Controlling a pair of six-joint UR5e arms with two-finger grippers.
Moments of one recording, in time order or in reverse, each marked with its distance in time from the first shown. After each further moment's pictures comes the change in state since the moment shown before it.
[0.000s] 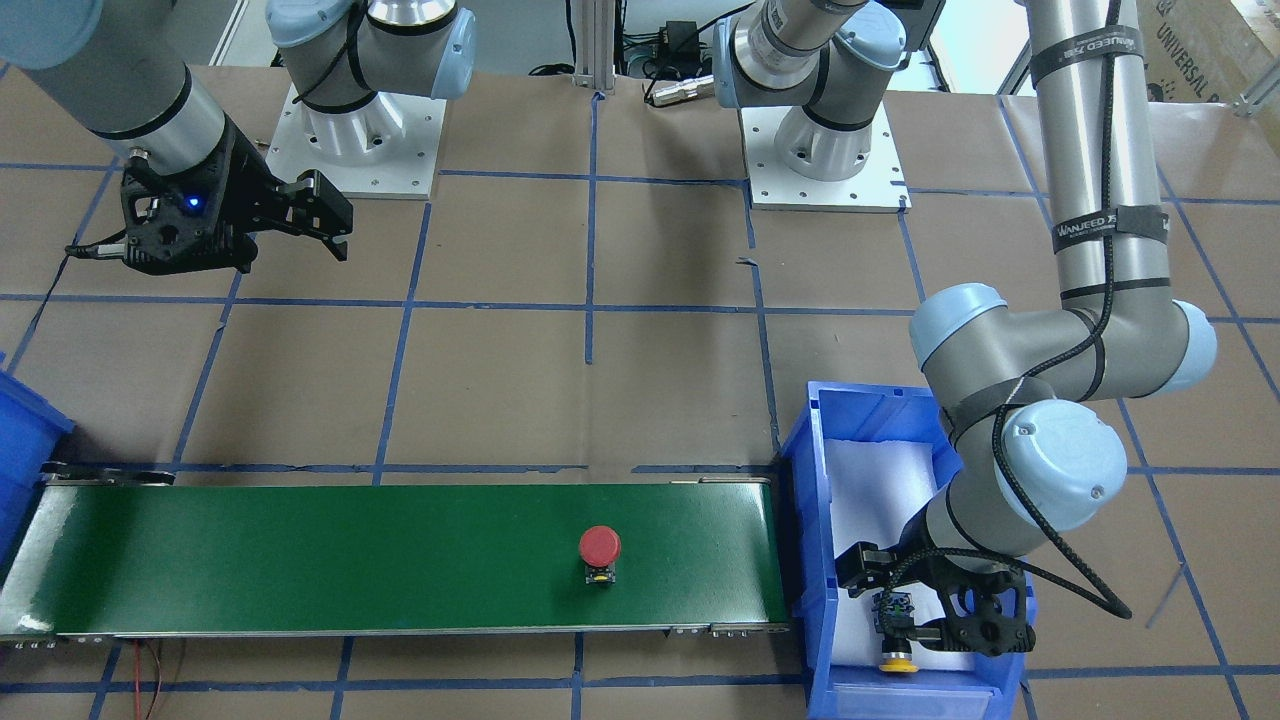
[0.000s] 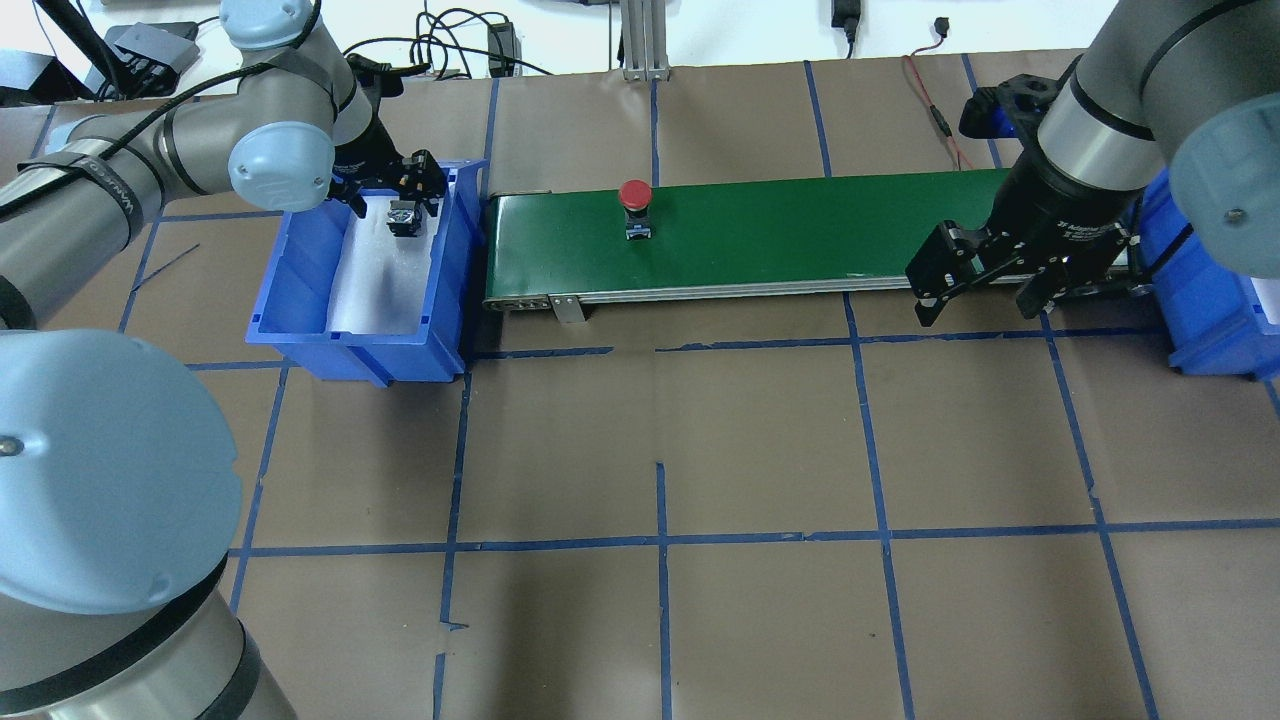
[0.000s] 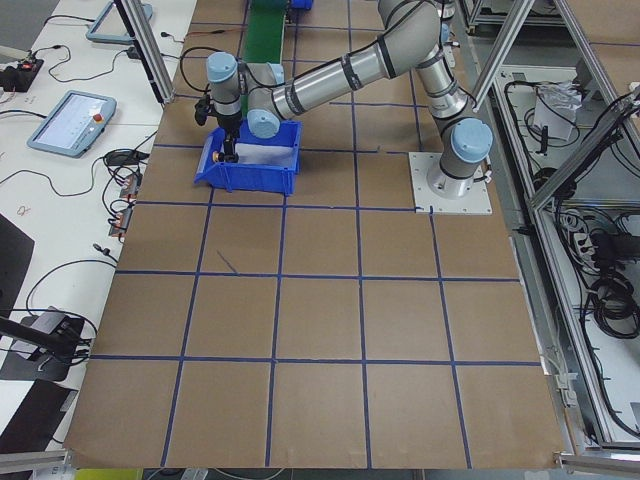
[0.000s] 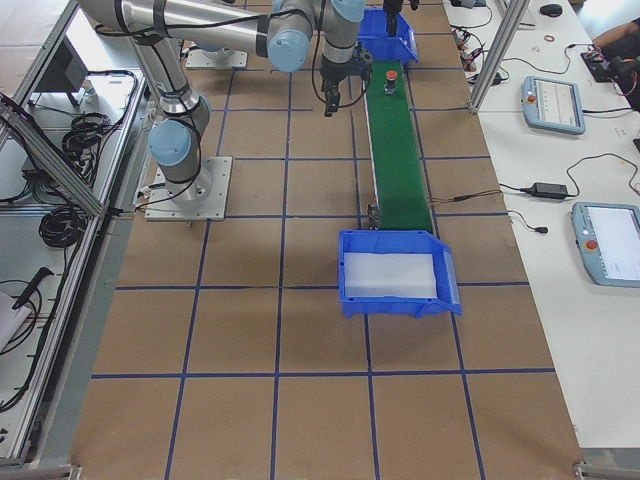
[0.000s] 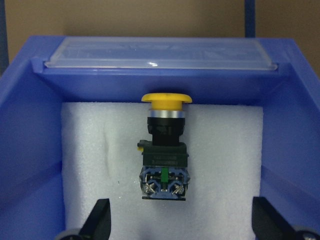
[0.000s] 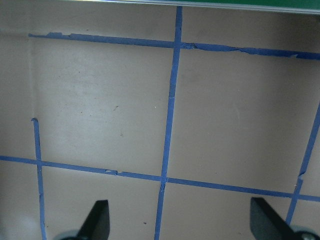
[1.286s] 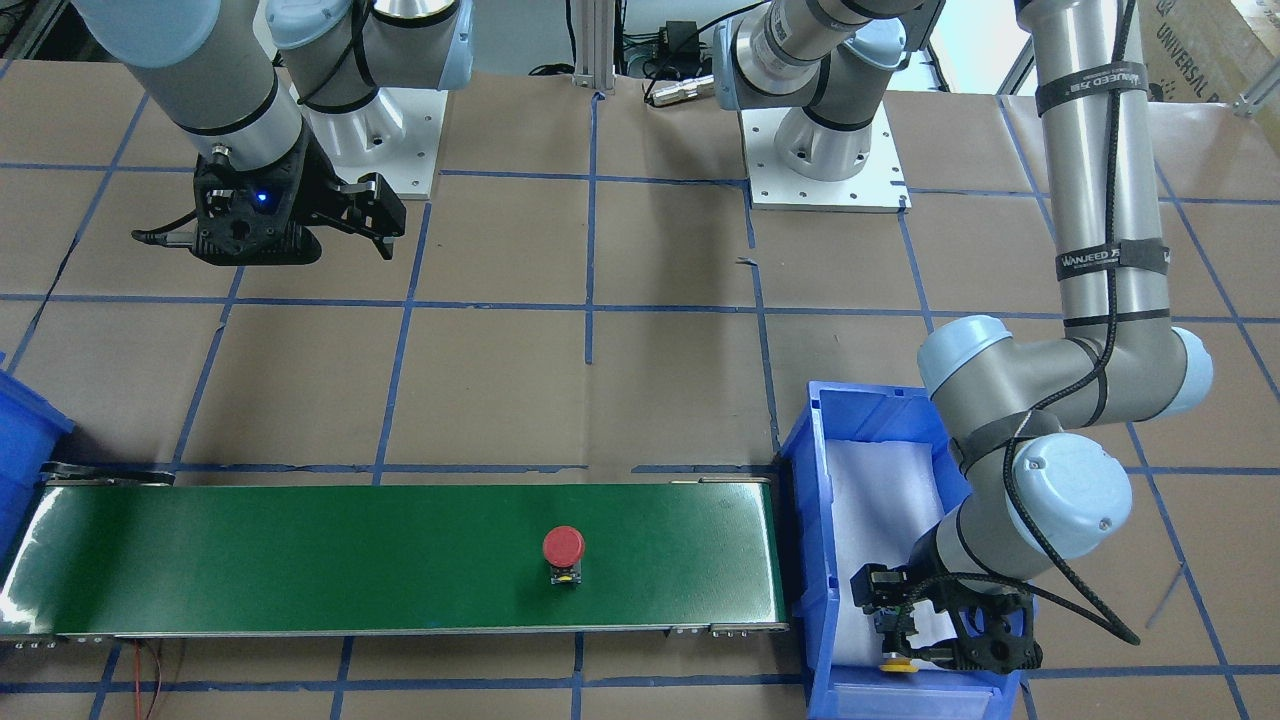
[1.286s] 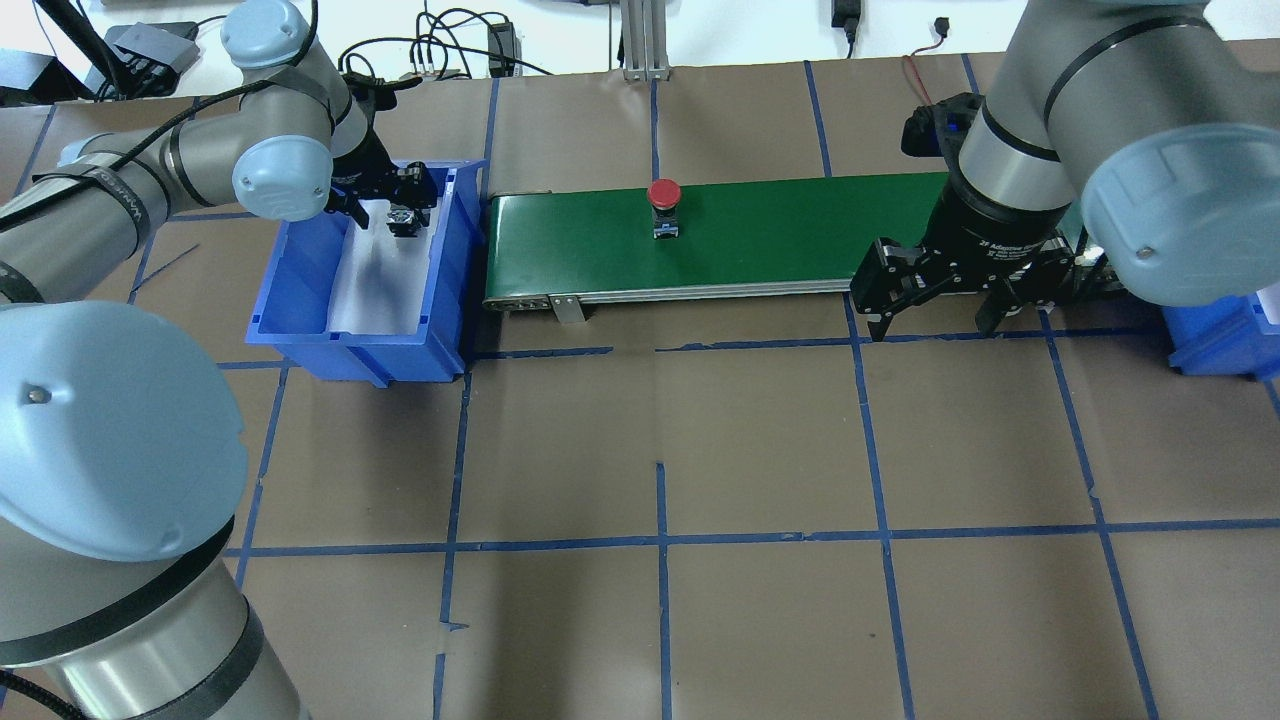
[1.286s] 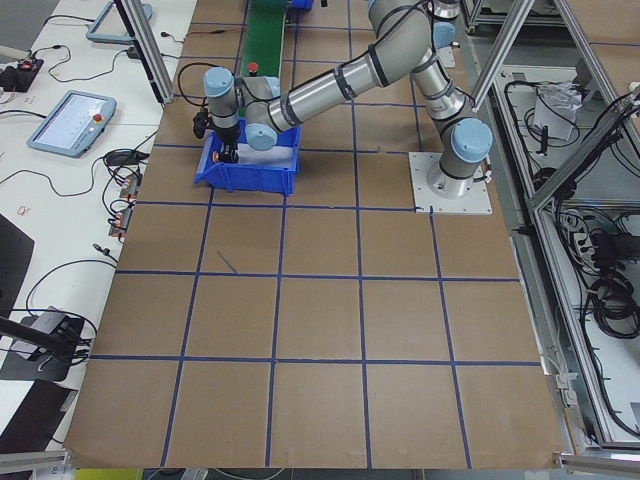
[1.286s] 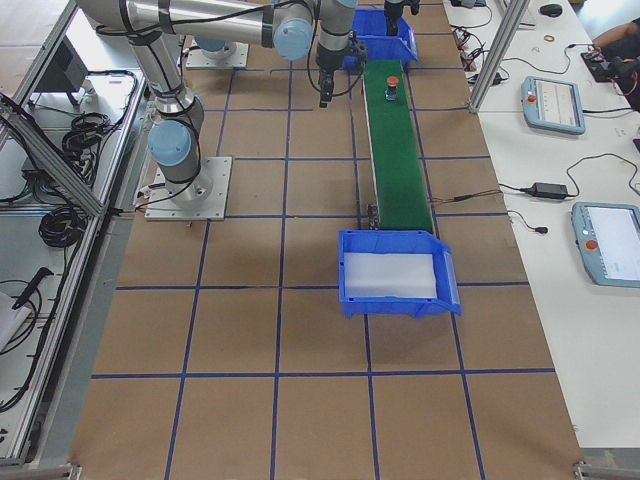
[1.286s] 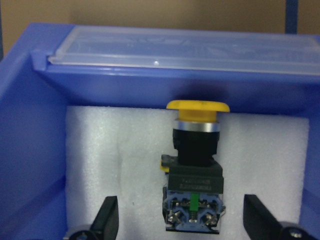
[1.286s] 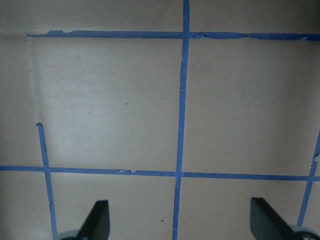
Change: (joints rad) left arm 0.026 -0.046 0.007 0.031 -0.009 0.001; right arm 0.112 0.010 0.004 -0.013 -0.046 0.188
